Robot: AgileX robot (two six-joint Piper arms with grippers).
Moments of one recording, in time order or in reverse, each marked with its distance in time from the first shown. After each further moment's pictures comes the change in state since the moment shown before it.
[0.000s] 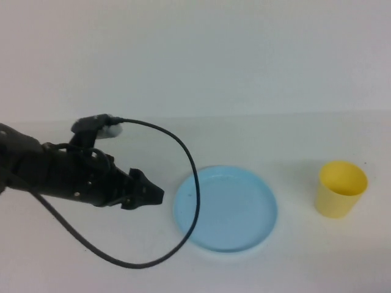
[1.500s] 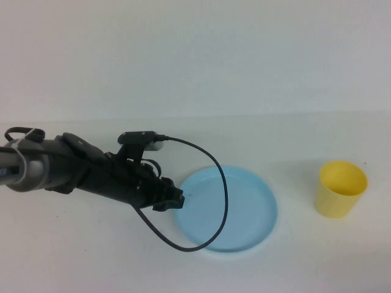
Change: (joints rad) right arm 0.000 0.000 0.000 0.000 0.000 0.000; left arm -0.141 0.326 -0.161 -0.036 -0.220 0.048
